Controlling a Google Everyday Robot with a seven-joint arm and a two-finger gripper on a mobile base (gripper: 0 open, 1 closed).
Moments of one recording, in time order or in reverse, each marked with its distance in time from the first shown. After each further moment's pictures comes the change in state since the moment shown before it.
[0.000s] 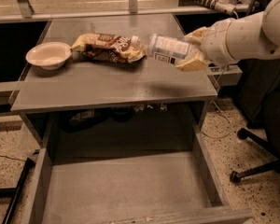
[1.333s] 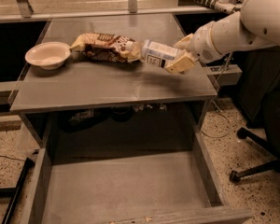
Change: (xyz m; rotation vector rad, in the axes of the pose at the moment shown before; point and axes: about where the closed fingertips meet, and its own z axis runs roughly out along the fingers) arm 0.020 0.001 0.061 -0.203 -0.016 0.210
